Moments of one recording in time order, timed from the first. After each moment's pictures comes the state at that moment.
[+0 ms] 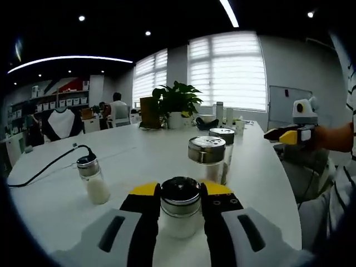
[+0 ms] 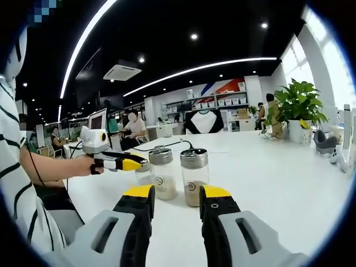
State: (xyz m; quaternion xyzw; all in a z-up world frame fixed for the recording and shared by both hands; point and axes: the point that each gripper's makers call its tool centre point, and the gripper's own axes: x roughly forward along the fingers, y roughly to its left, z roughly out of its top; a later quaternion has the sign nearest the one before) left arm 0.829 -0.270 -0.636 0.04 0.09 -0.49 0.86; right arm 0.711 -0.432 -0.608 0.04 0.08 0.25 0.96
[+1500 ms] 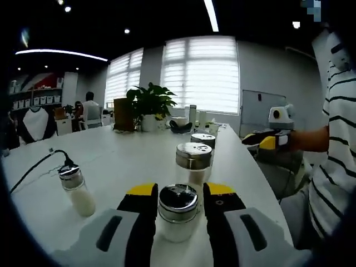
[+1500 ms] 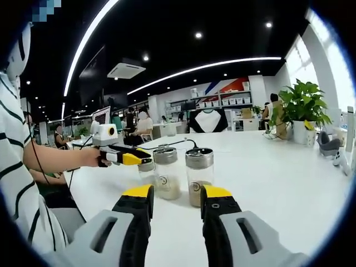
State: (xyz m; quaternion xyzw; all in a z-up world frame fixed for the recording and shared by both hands) left arm 0.820 -0.275 -0.618 0.01 0.08 -0.58 0.81; right arm 0.712 -0.426 -0.609 0.03 0.08 0.26 0.96
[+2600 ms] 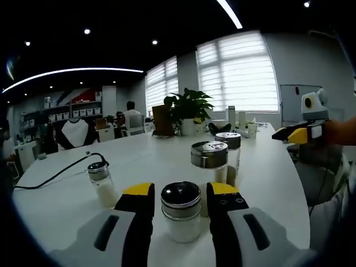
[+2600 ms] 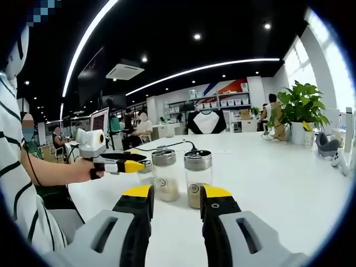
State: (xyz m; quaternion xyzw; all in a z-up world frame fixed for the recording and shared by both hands) left arm 0.829 -0.271 -0.631 0.05 0.05 -0.43 0.90; right arm 0.713 -0.426 -0.606 0.03 0.08 0.26 0.96
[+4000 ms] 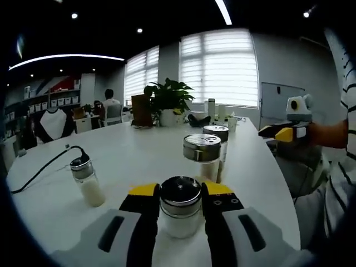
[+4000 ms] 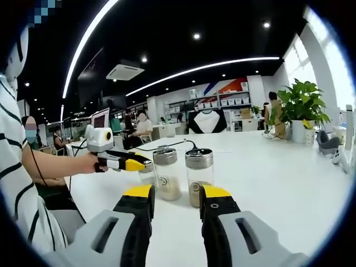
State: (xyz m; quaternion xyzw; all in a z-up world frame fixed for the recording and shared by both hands) left arm 0.828 -0.273 -0.637 0.06 0.10 -0.52 0.85; right arm 0.712 -0.425 -0.608 0.04 0.08 0.26 0.96
